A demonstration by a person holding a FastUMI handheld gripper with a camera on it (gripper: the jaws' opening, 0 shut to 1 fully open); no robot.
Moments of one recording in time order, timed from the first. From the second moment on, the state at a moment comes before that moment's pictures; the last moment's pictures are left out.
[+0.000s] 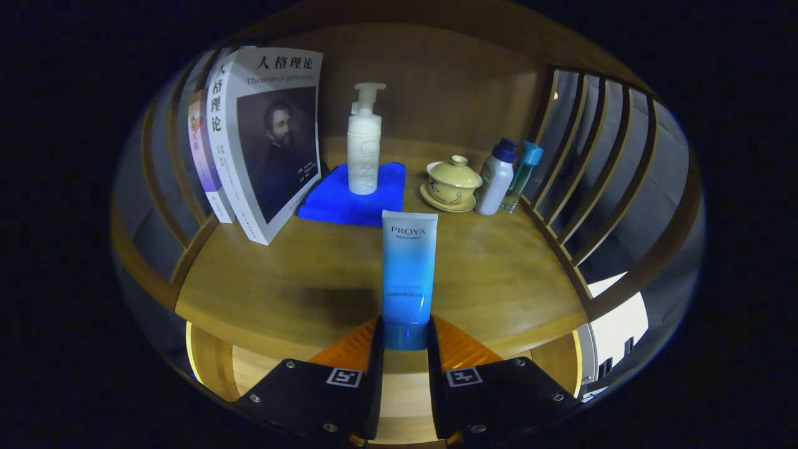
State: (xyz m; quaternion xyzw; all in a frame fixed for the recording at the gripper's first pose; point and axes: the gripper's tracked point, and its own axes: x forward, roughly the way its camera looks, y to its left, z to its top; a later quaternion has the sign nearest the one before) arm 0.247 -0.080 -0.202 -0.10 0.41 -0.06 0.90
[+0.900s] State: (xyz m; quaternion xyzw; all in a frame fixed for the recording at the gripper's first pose) arm 0.189 -0.053 -0.143 -0.05 0.30 -0.04 0.95
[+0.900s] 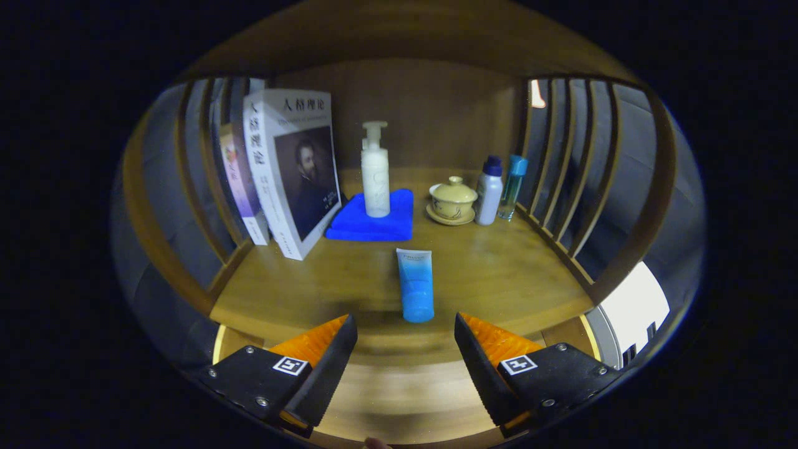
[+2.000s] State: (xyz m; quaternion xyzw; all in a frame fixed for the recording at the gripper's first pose) arm -0.080 -0.004 -0.172 -0.08 0.07 0.05 0.99
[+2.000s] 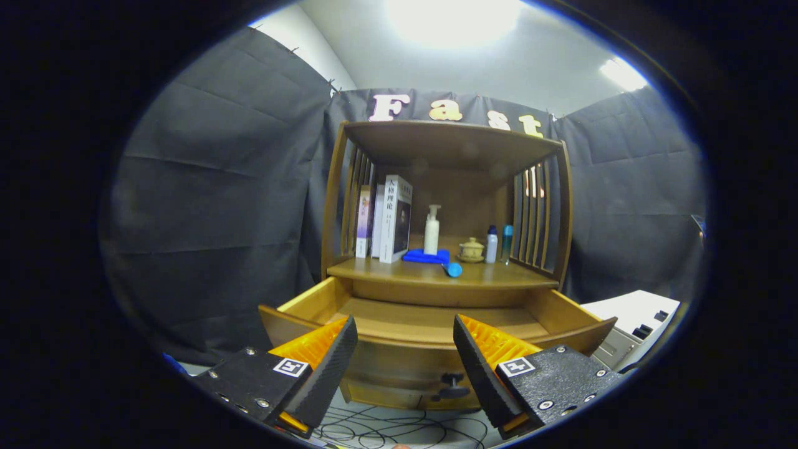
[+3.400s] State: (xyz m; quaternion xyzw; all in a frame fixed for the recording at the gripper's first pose) arm 0.012 -0.056 -0.219 -0.08 0.09 0.00 0.99
